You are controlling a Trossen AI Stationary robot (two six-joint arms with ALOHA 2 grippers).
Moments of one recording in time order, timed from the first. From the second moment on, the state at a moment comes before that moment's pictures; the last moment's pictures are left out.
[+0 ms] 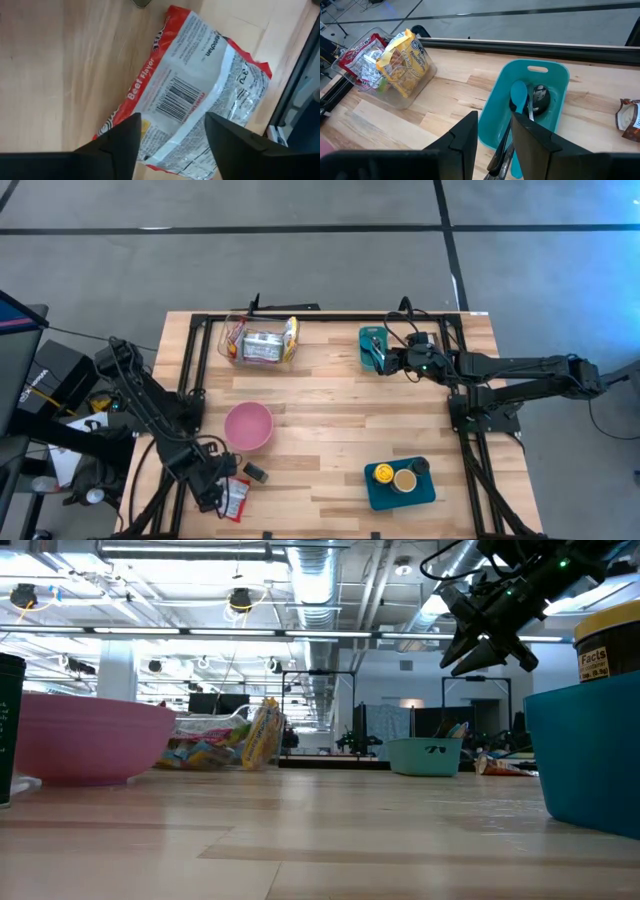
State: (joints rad) left arm -0.95 1.39 0.78 -0.70 -0.01 -1.21; right arm -0.16 0.97 0.62 -0.31 0.57 0.84
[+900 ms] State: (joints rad) left arm -0.96 1.39 0.69 -0.46 0.05 -1.08; right arm -0.16 0.97 0.62 -0.31 0.57 0.84
